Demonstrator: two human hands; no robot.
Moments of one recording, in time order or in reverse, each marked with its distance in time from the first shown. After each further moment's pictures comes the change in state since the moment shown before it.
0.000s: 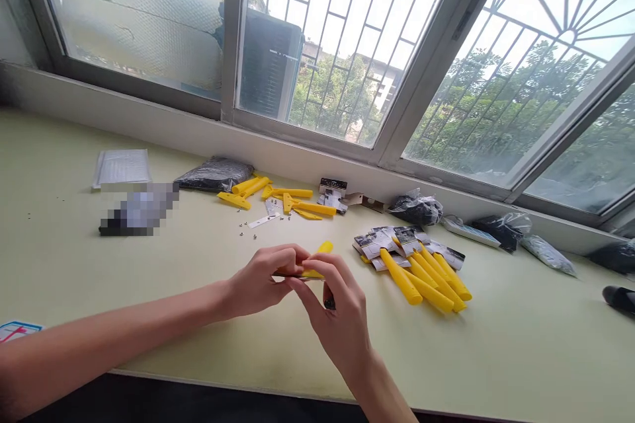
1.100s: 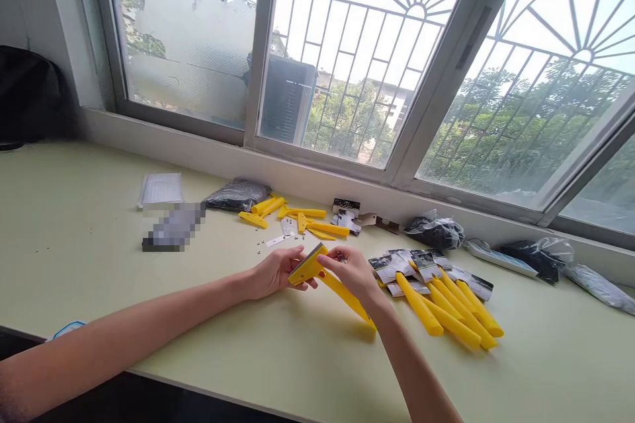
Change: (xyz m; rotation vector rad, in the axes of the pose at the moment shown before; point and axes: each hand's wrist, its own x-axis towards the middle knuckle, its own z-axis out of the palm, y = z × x) left_hand 0.020 -0.029 -0.028 -0.765 0.066 -0.724; right_hand 0.073 0.075 0.009 0.122 -0.381 0.551
